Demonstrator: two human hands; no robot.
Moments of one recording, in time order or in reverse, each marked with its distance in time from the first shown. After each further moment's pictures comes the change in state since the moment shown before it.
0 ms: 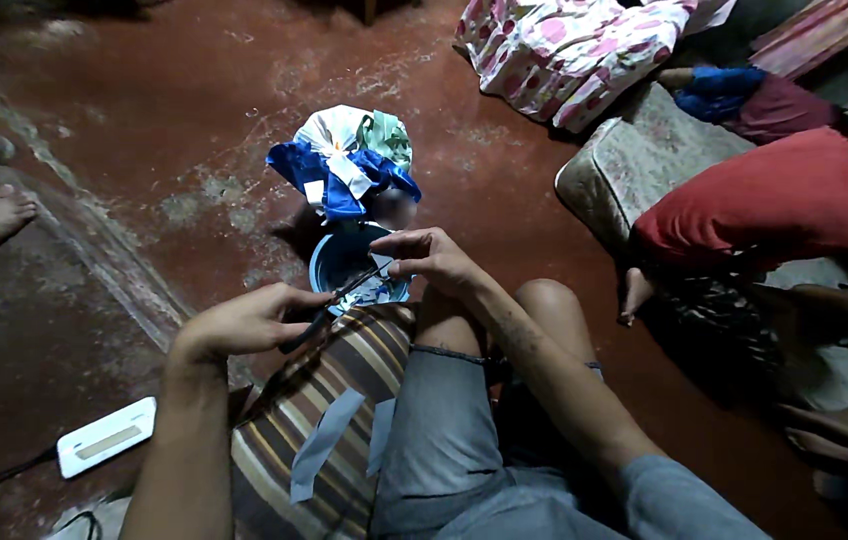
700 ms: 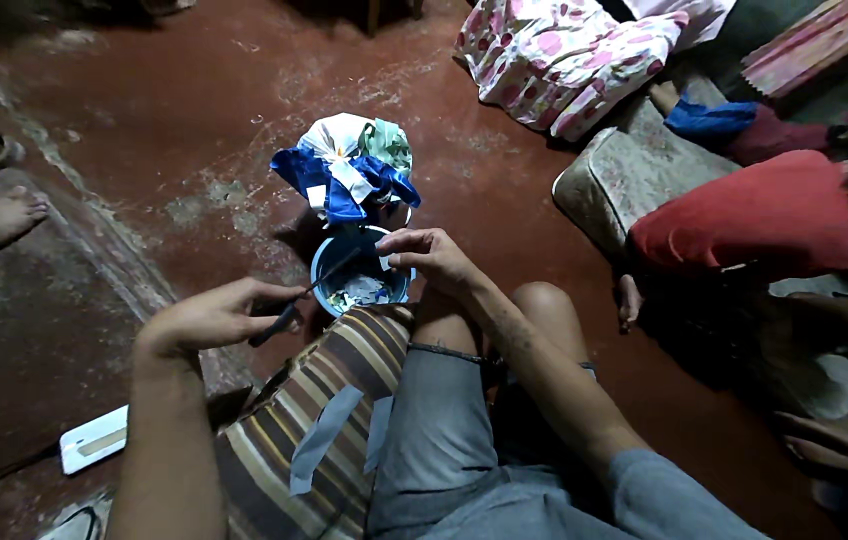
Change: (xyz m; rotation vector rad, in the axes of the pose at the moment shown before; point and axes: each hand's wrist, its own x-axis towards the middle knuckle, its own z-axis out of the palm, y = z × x) left_hand -0.028 -0.011 -0.020 -0.030 0.074 -0.044; right_hand 0.003 -0.013 0.005 -0.002 0.070 -0.028
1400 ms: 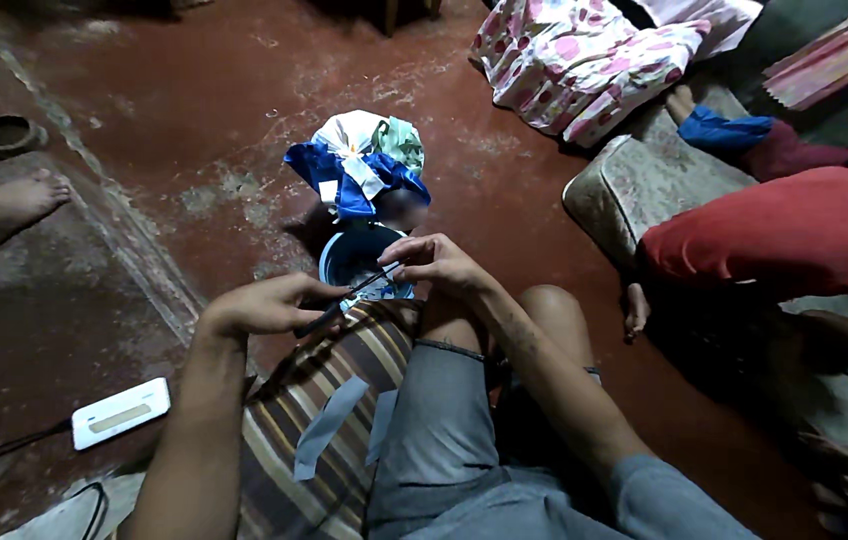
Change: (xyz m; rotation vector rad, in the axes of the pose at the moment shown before) left_hand 0.026 0.009 0.023 -0.054 -0.148 0.122; right_hand 0.006 0.010 0.001 -0.043 -0.188 0.007
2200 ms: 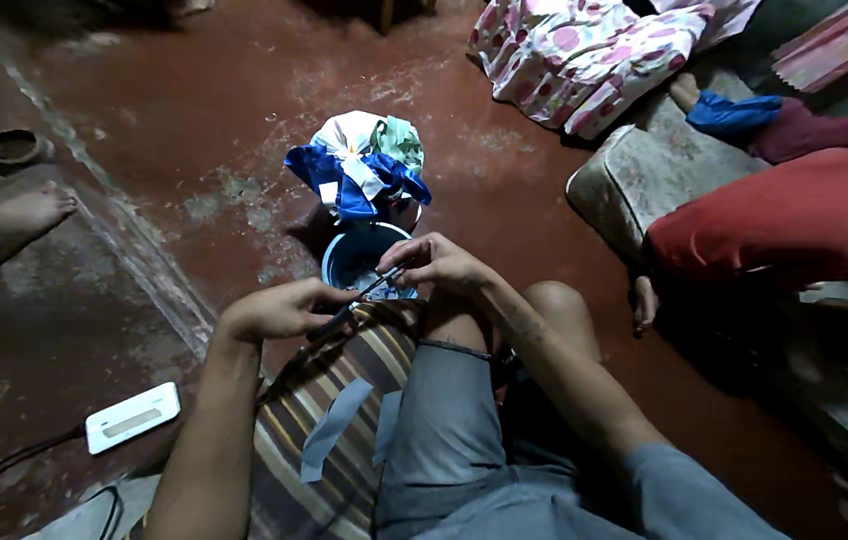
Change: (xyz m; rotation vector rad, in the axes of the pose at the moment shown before) left_hand 0.011 -0.001 0.009 -0.042 -0.027 -0.002; right_hand -0.008 0.007 -0.008 -0.033 -0.112 0.027
